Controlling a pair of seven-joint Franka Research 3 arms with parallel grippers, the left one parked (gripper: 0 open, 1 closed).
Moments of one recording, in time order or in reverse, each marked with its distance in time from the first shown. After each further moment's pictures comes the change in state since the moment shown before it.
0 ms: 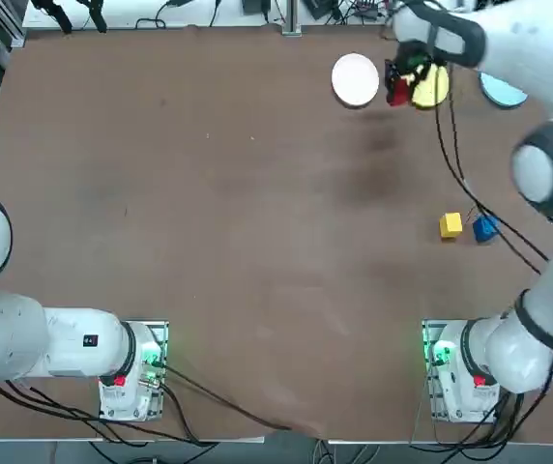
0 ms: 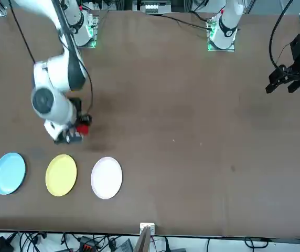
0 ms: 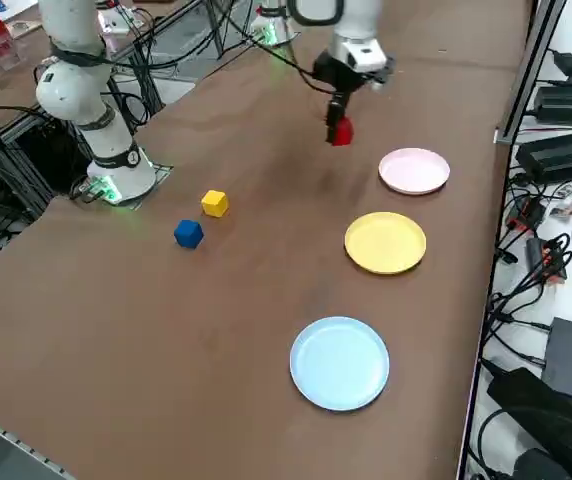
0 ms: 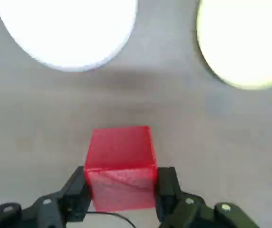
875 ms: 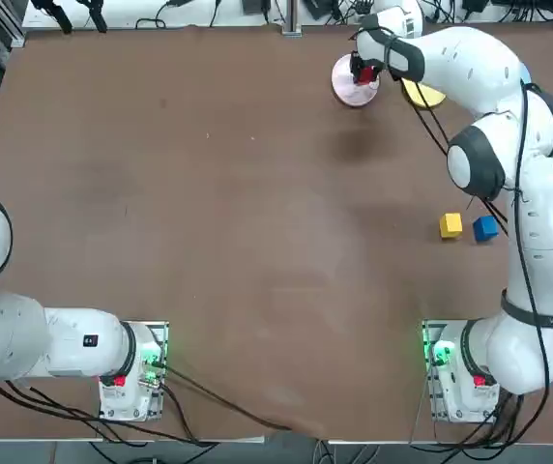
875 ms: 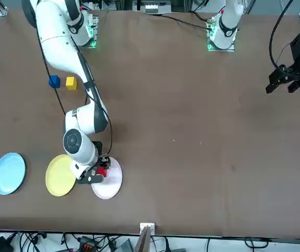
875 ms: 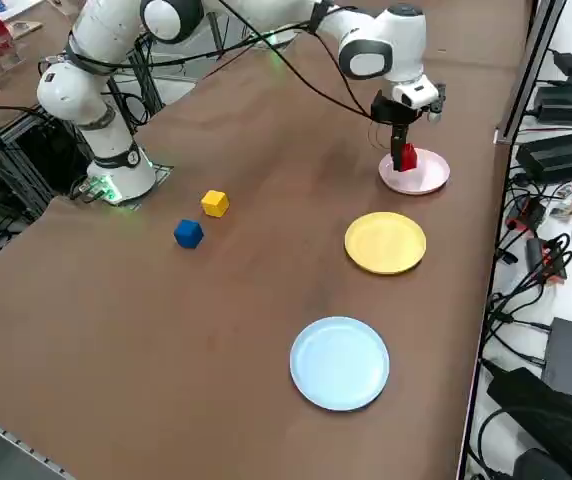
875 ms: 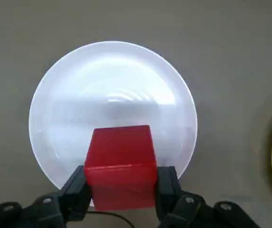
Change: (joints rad) arm 0.016 0.347 0.005 0.315 0.021 0.268 0.010
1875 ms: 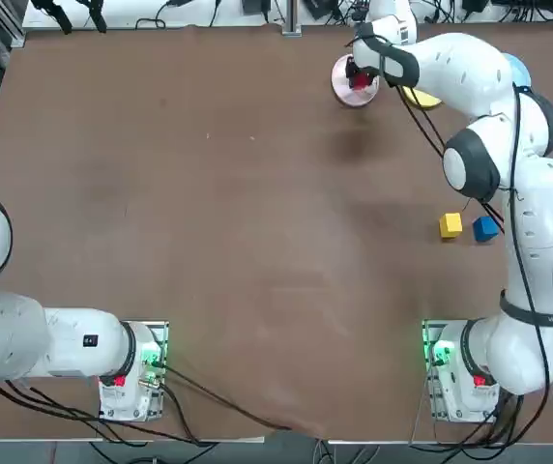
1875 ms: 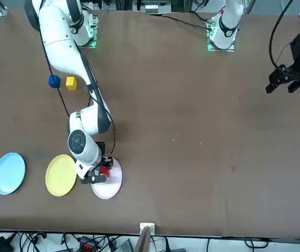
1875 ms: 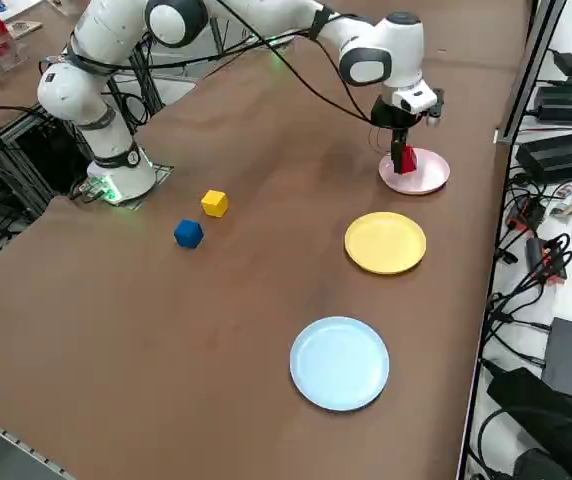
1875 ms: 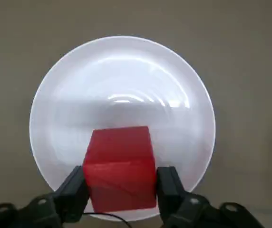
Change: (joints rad) arm 0.009 0.034 0.005 0.002 0.000 0.054 0.002
